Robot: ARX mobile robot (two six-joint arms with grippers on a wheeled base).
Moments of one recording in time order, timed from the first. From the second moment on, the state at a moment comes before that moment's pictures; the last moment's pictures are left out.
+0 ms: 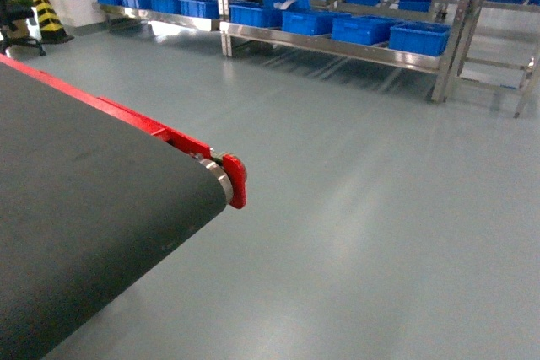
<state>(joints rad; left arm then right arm) 0.00 0.01 0.01 -0.01 0.00 0.00 0.00 0.01 0.01 -0.01 0.00 0.01</state>
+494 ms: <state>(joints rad) 0.00 0.01 0.01 -0.01 0.00 0.00 0.00 0.01 0.01 -0.01 0.00 0.01</state>
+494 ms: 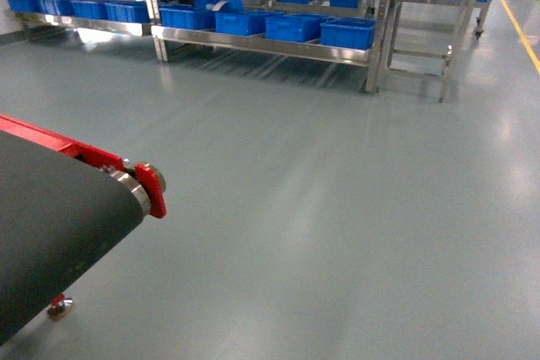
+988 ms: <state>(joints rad) 0.00 0.01 0.01 -0.01 0.00 0.00 0.00 0.01 0.01 -0.01 0.00 0.01</state>
